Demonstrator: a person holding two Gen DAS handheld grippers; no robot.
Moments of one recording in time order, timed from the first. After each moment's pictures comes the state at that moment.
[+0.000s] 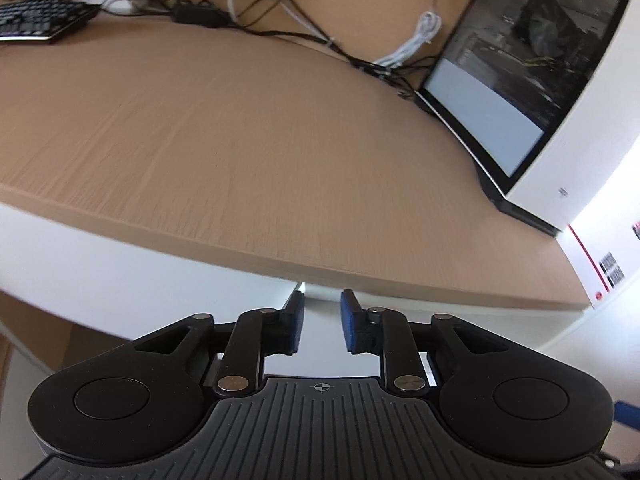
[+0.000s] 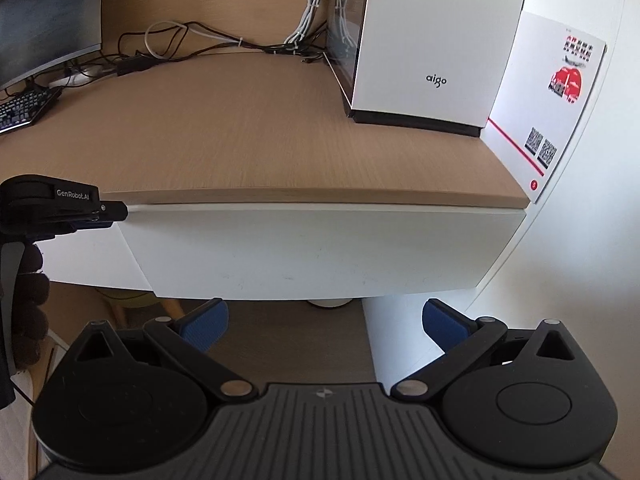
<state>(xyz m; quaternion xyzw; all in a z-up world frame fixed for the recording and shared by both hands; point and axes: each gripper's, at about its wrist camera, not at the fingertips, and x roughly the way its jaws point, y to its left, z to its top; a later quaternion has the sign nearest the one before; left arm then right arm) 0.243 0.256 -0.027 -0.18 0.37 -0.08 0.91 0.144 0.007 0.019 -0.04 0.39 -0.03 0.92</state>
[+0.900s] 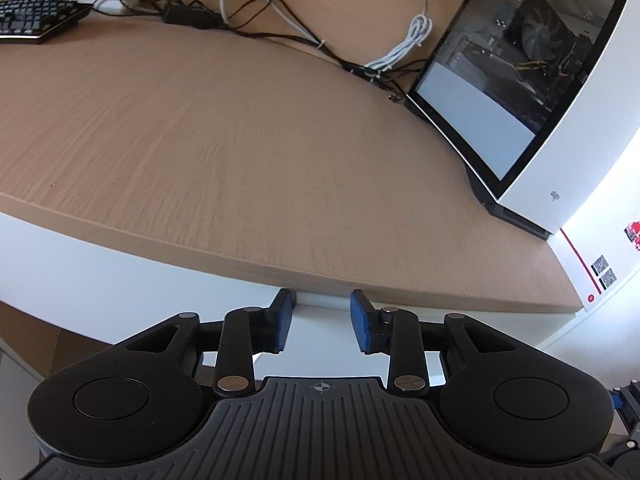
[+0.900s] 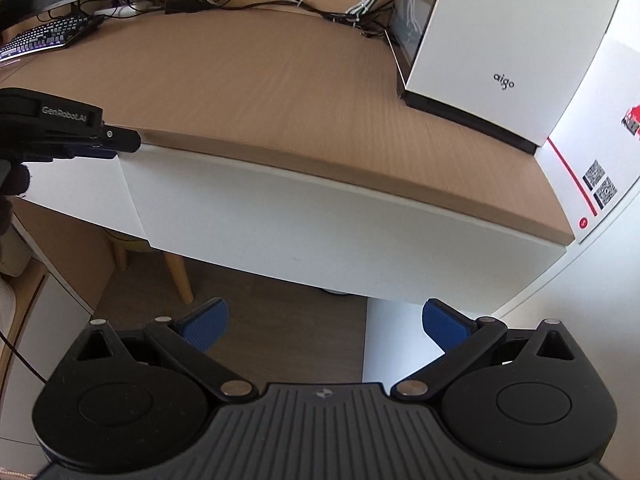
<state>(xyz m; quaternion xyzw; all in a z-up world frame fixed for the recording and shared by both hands) 0.250 0.256 -0.028 -0.19 0.37 -0.09 0.91 0.176 -0.001 -0.010 -0.12 0.43 0.04 0.90</state>
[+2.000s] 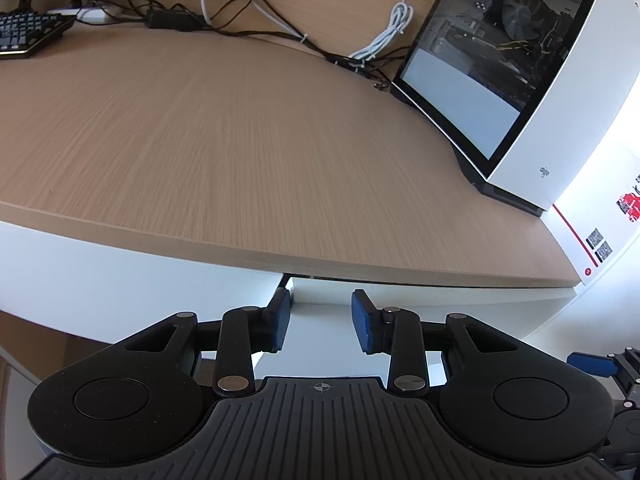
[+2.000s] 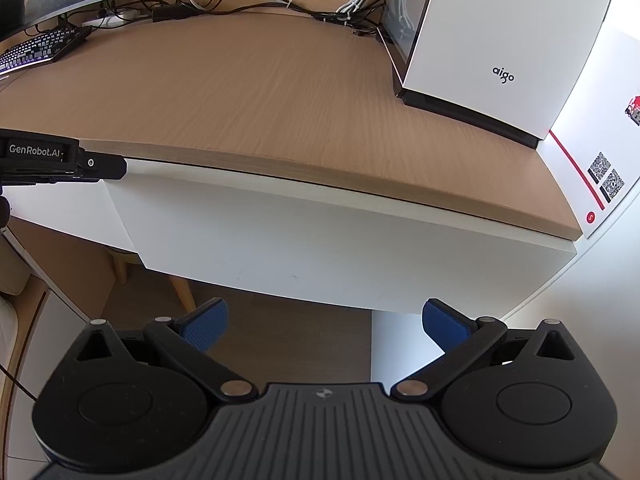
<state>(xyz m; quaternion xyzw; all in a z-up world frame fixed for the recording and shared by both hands) 0.242 0.252 -0.027 -0.16 0.37 -0.11 0.91 0.190 -0.001 -0.015 -0.10 0.43 0.03 0.90</state>
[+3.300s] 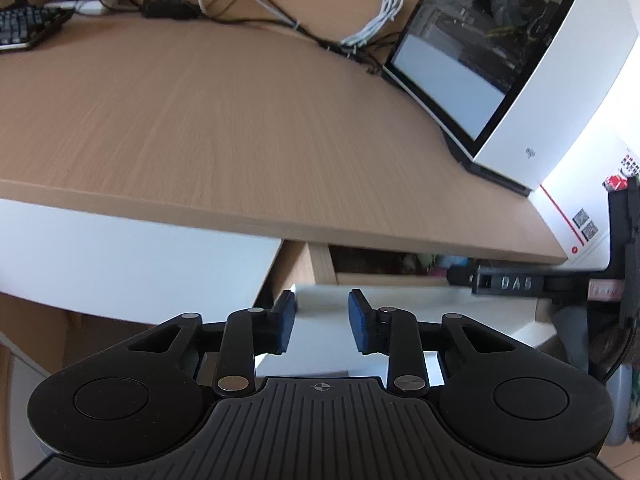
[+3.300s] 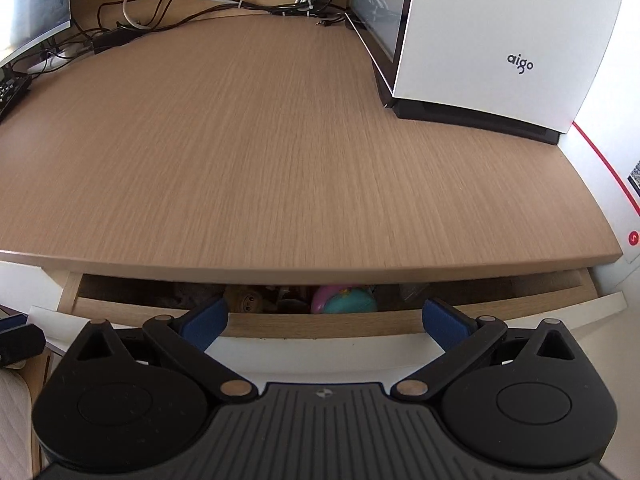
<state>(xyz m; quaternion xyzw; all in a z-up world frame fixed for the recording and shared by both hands) 0.218 0.254 -0.018 -0.15 0.38 -0.12 0.90 0.286 -0.006 -0.024 -0.03 0.45 0.00 0.89</state>
